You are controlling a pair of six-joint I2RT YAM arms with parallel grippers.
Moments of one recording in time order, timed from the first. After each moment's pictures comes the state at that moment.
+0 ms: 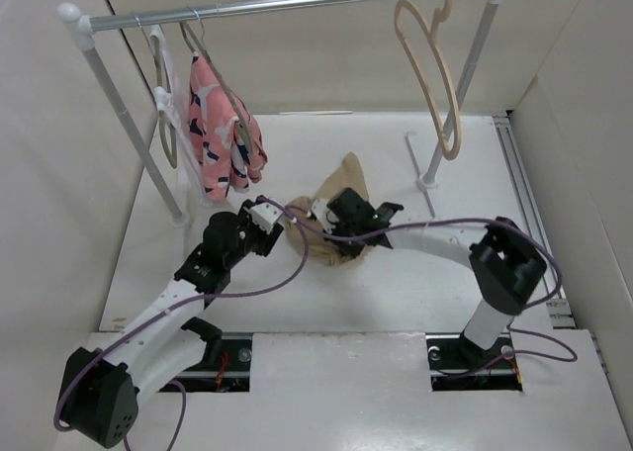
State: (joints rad) left arm -0.46 0.83 0.42 0.05 0.08 0.30; right arm 0.80 1.76 1.19 -0.45 -0.03 -0.22
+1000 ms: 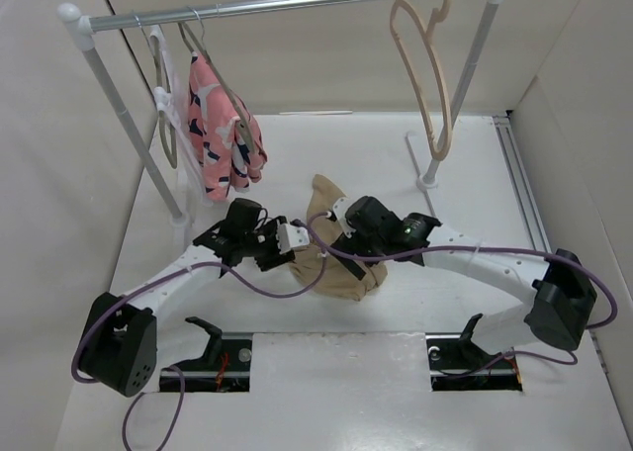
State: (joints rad) left arm -0.46 1.14 0.60 -0.29 0.44 0.80; right arm 0.93 1.40 1.04 -0.62 0.14 -0.03
